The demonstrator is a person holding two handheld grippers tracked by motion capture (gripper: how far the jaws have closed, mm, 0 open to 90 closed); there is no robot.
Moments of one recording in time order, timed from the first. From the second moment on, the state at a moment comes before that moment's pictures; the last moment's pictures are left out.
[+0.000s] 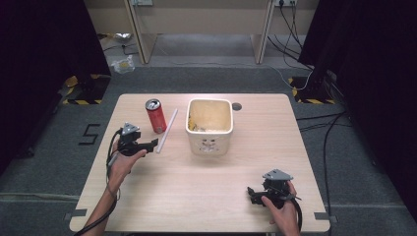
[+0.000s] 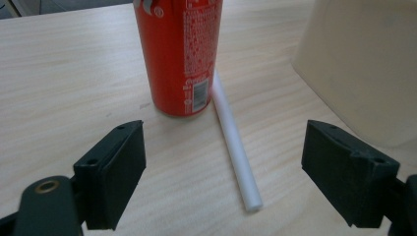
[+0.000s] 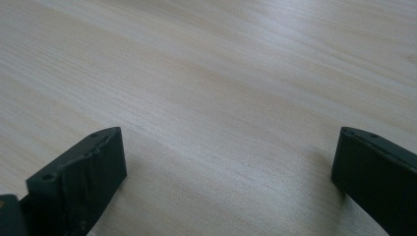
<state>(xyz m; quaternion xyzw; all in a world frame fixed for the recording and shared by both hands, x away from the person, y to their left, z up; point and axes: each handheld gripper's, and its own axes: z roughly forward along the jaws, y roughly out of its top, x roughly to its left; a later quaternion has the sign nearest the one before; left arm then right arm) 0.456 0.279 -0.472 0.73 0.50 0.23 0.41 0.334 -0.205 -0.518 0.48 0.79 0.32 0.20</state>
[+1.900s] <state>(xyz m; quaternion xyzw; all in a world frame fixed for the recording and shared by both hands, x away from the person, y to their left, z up) 0.538 0.255 -0.472 0.70 0.53 0.26 0.40 0.334 -0.205 -0.518 0.47 0.80 0.32 0.20</state>
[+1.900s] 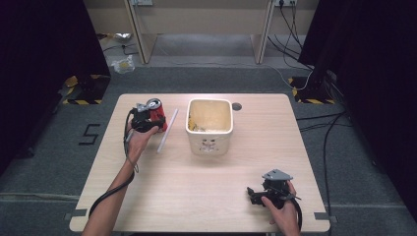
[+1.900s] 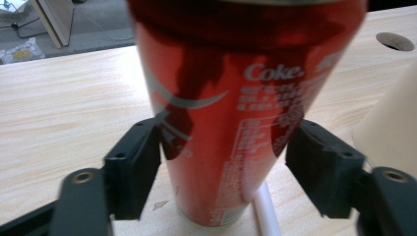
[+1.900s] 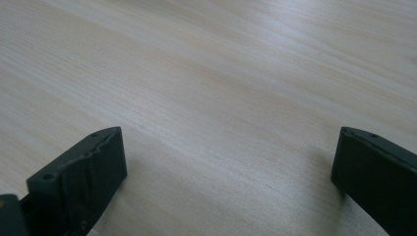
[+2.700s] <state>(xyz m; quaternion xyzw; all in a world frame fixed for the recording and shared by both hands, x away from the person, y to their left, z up) 0.522 0.257 -0.449 0.72 0.50 0.27 0.40 0.334 -0.205 -0.518 0.47 0.80 0.32 0.20</state>
